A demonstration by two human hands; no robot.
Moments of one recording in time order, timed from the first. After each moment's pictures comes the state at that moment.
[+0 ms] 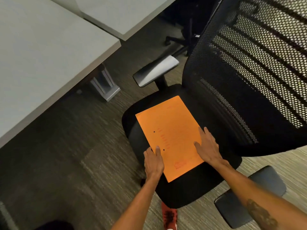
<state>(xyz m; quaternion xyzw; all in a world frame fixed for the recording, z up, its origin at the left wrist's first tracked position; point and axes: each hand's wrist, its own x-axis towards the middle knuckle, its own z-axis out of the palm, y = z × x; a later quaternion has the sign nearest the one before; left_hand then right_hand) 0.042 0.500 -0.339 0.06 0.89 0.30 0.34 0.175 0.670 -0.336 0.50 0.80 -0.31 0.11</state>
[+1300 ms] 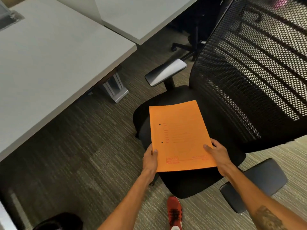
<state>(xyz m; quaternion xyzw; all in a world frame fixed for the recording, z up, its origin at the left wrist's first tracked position) 0.024 0.436 -0.308 0.03 0.79 0.45 0.42 0.210 0.626 -0.319 0.57 0.51 -0.64 -0.10</state>
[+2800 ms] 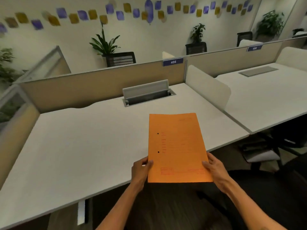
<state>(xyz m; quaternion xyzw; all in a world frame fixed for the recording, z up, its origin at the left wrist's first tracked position) -0.201 0.023 0.005 -0.01 0.78 0.60 0.17 -0.103 0.308 -0.004 0.25 0.66 -0.71 -0.04</state>
